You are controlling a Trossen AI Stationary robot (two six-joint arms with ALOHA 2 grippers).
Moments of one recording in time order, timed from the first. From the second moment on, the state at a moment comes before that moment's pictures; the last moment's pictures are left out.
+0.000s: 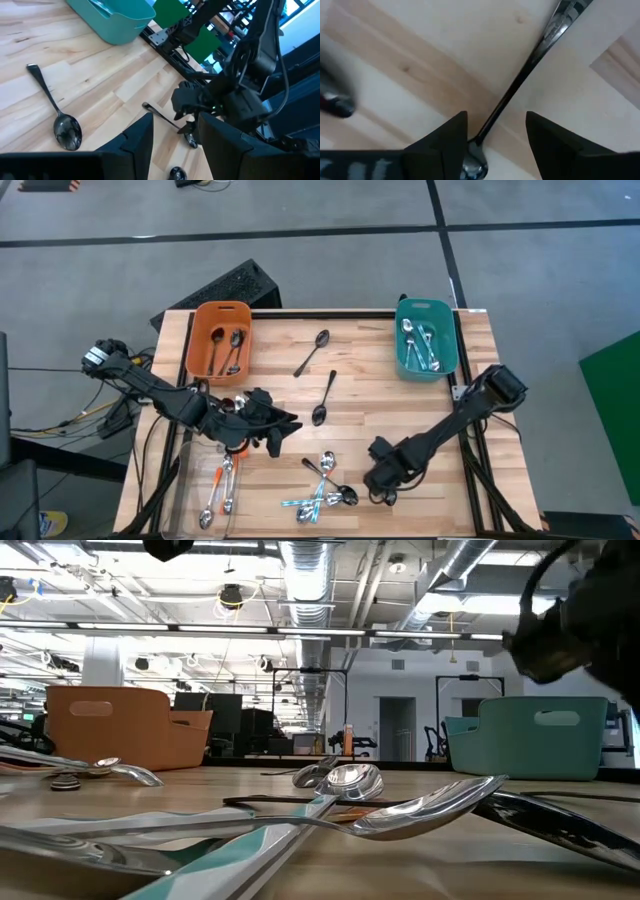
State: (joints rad) left arm -0.48 1.29 1.04 -0.23 -0.62 -0.98; right arm 0.59 1.81 1.12 -0.73 -0.03 1.53
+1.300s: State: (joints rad) left arm -0.53 1.29 1.04 -0.23 -0.67 -1.13; right arm 0.30 1.47 1.12 -0.33 0.14 0.82
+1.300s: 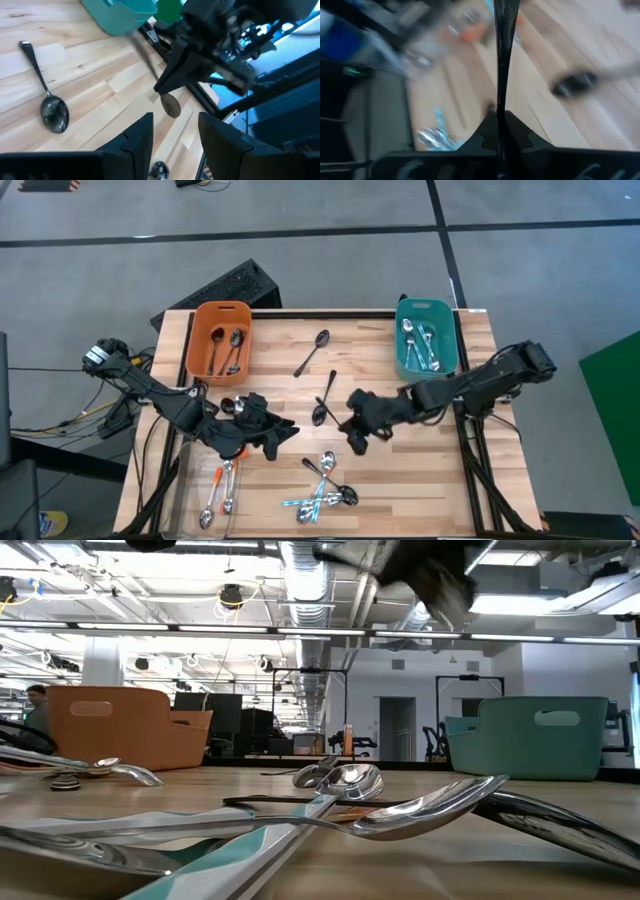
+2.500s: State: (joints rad) left arm -0.38 1.30 1.04 0.30 -0.48 -0.42; right arm 0.12 1.45 1.12 0.24 -0.41 0.55
